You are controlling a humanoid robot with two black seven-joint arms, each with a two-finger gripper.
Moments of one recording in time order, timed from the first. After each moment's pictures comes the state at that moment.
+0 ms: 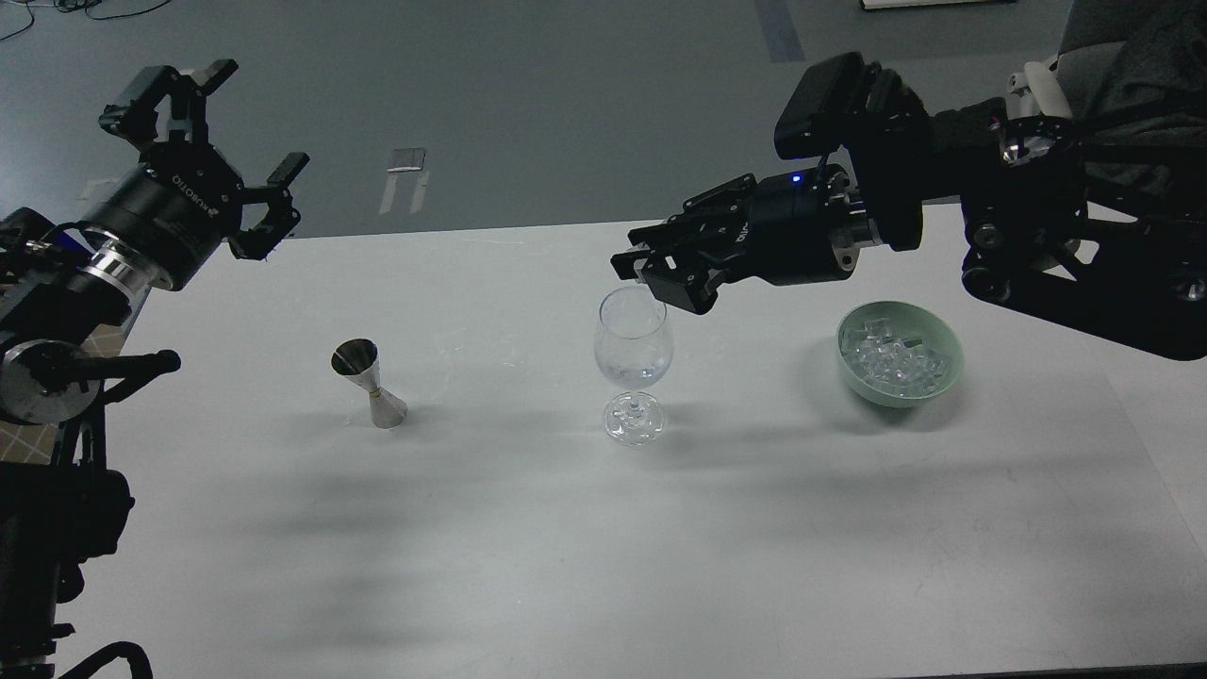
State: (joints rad) left arm -0.39 0.28 -1.74 -1.32 0.70 -0.47 0.35; right arm 1.39 -0.54 0.02 1.39 -1.59 0.25 0.32
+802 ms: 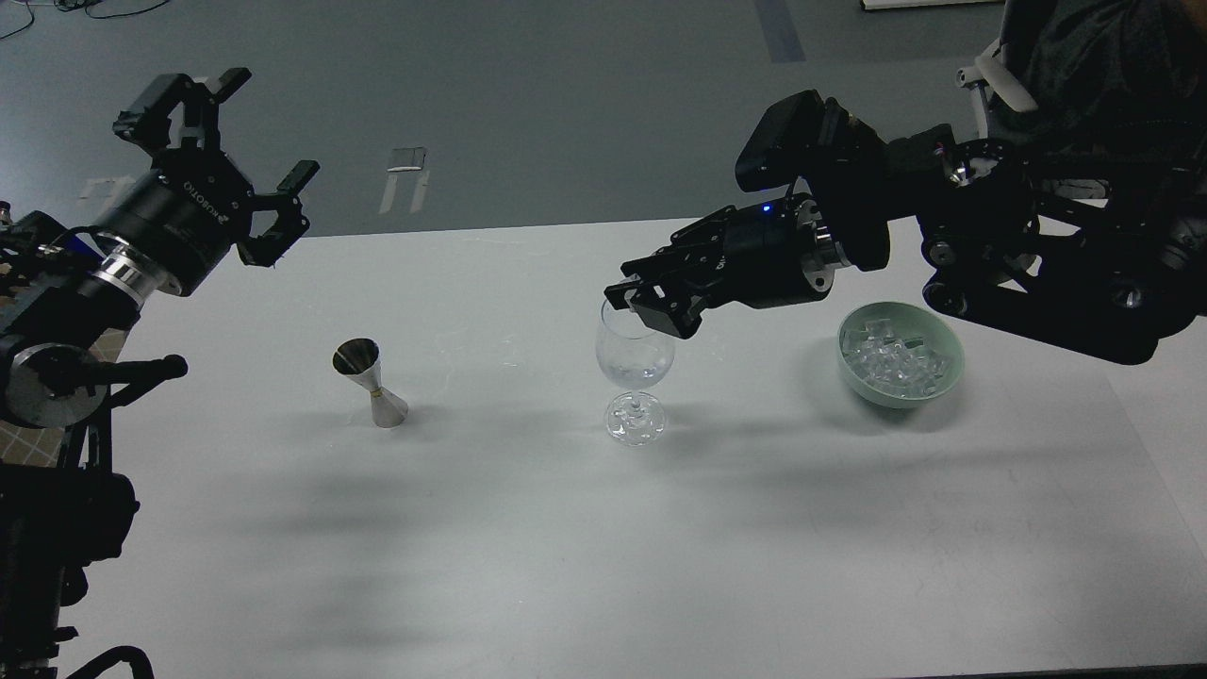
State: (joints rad) left arm -0.39 0.28 -1.72 -1.32 0.70 -0.48 0.35; right arm 1.39 -0.47 -0.04 1.32 -1.59 0.27 0.33
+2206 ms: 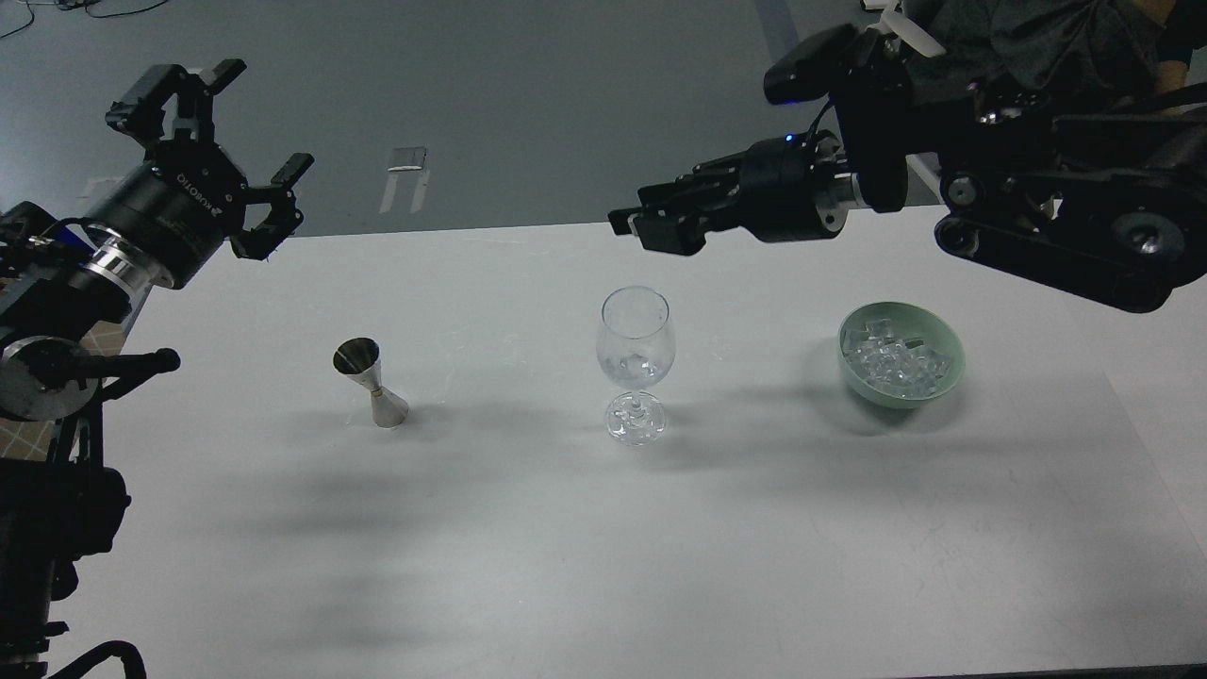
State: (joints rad) left arm -0.41 0.30 -1.72 -1.31 0.70 -0.48 0.35; right arm 1.46 -0.49 0.04 1.14 -1.22 0.26 0.27
